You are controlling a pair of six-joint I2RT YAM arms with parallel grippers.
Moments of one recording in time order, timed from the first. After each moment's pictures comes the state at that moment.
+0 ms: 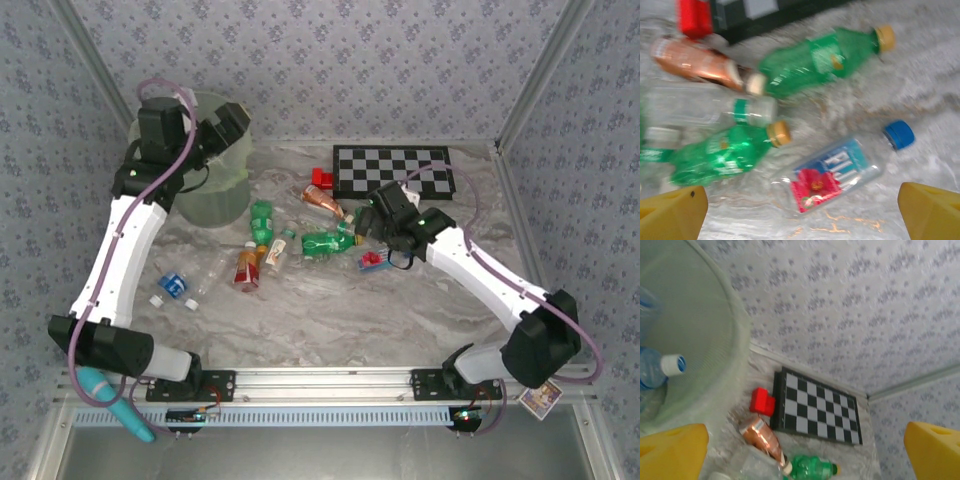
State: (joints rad) left arm -0.24 1.41 1.65 -0.60 0.17 -0.74; right arm 0.59 1.38 1.17 -0.80 0.28 0.84
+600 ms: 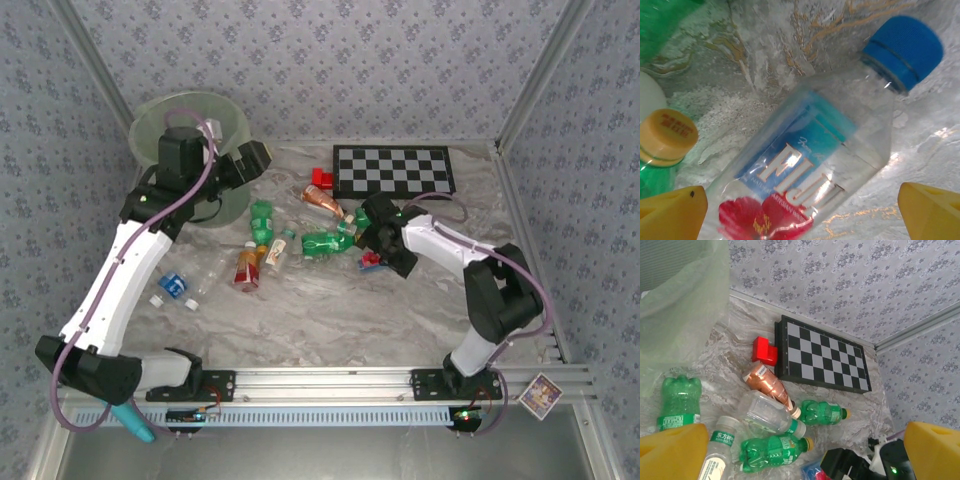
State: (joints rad) left arm -0.37 1.27 1.48 -0.67 0.14 -0.69; right arm 0.51 1.67 1.13 -0.78 0.10 1.11
